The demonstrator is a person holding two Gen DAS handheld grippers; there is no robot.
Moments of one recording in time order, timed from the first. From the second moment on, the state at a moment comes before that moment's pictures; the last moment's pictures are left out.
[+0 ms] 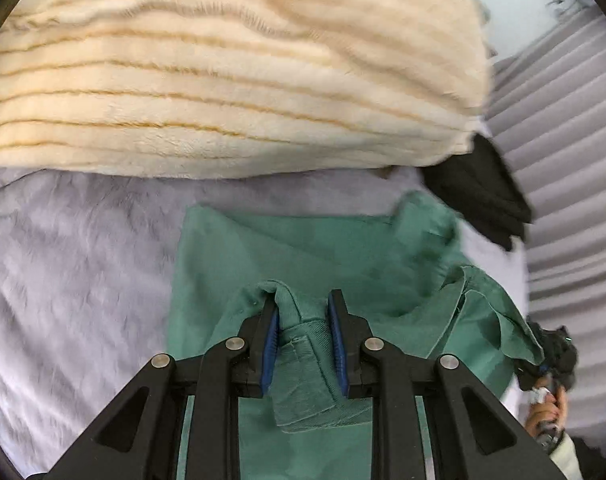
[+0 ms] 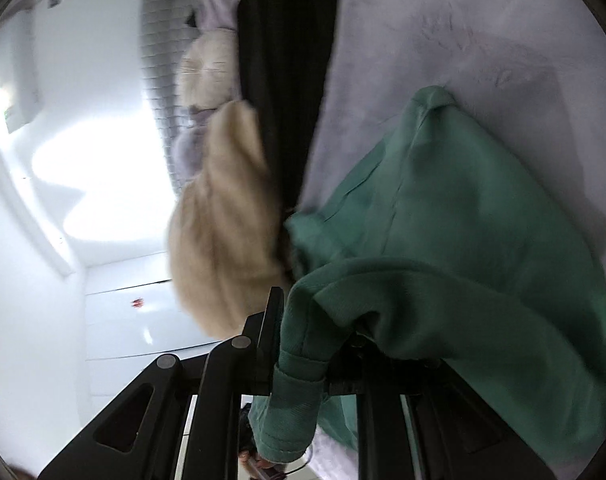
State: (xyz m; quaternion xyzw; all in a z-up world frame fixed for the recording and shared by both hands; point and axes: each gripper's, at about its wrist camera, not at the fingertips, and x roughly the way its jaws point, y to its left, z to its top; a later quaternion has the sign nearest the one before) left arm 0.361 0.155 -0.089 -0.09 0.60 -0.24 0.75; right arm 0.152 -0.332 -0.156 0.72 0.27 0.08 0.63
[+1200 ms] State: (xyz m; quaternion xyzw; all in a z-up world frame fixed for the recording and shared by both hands) left arm 0.339 0.106 -0.132 0.08 0.57 -0.13 0.81; right arm 0.202 -0.337 -0.124 0.34 0.46 -0.09 0.82
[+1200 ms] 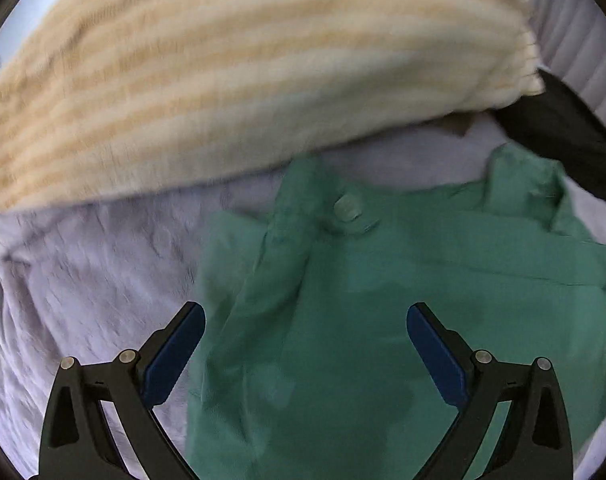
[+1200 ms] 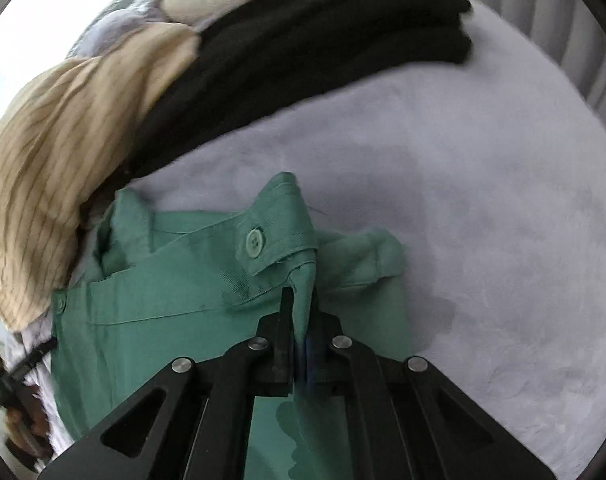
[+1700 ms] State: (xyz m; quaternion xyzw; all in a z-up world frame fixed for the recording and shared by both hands) left arm 0.315 0.189 -0.116 0.08 0.58 -0.11 0.80; right arm 0.134 -0.323 -0.098 0.38 0.44 -0.11 0.81
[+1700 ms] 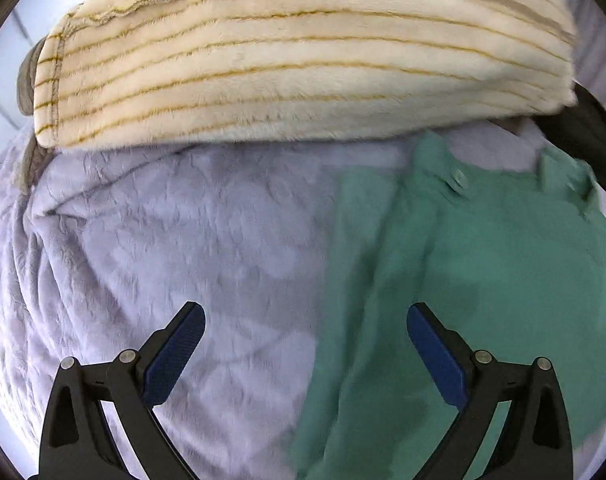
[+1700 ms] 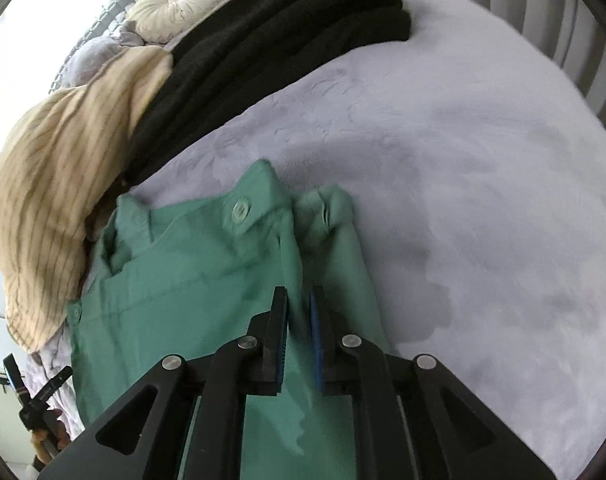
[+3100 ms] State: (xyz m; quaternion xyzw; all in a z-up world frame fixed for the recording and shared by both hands) left arm 0.207 0.279 -0.113 0.02 0.64 -0.25 0.73; right arm 0.128 -0.042 -0.127 0.48 0.53 0.19 0.67
